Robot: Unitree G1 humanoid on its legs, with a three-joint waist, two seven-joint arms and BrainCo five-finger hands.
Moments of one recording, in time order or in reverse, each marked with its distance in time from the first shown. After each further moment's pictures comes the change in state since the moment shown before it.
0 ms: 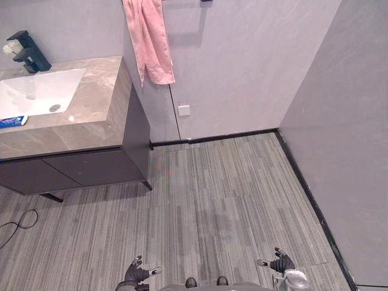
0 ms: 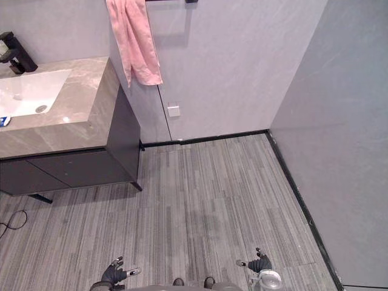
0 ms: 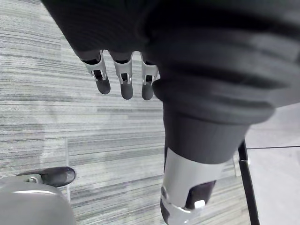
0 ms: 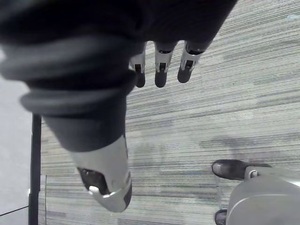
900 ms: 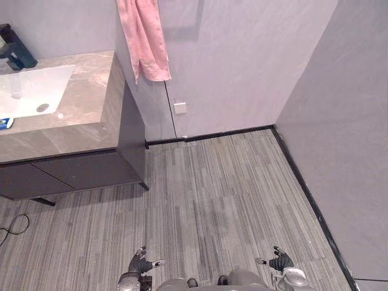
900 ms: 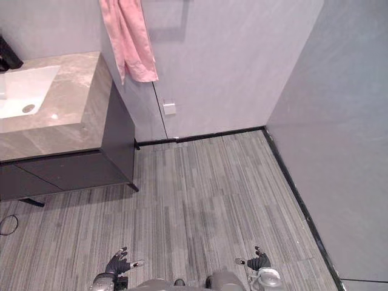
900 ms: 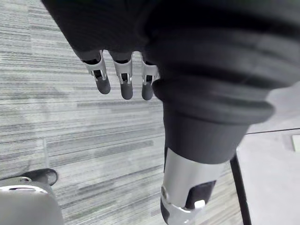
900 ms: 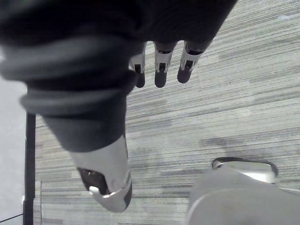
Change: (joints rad) left arm -0.035 0.043 -0.047 -0.050 0.000 0.002 0.003; right arm -0.037 0.021 0.033 0.001 -0.001 0.013 0.000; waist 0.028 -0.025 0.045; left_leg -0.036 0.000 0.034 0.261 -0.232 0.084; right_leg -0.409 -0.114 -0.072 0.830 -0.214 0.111
